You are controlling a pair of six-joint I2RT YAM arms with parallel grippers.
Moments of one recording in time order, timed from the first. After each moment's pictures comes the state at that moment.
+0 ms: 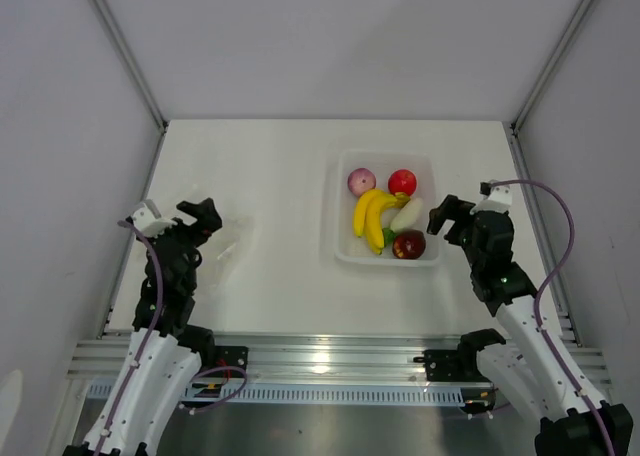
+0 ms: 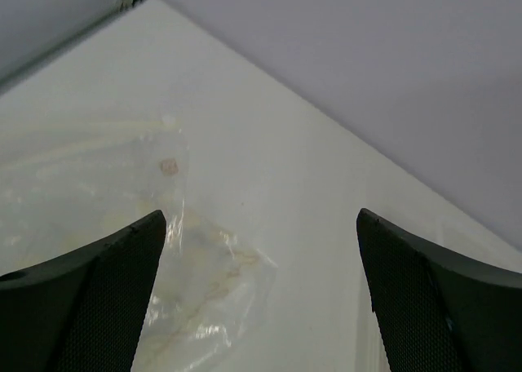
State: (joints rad) left arm -0.17 0.47 0.42 0.02 -0.40 -0.52; right arm 0.22 0.74 0.56 -0.11 0.17 0.35
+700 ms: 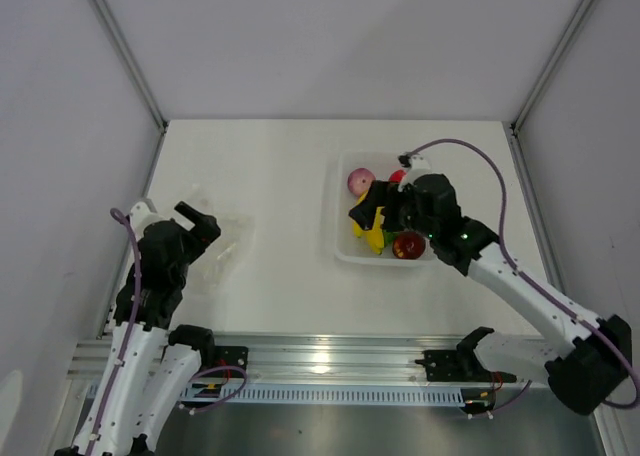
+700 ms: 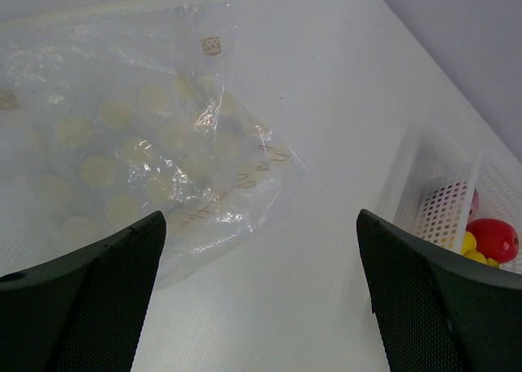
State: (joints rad) left arm -0.15 0.54 0.68 -0.62 -0.33 -0.75; right arm 0.58 1.08 0.92 -0.25 -0.09 0.53
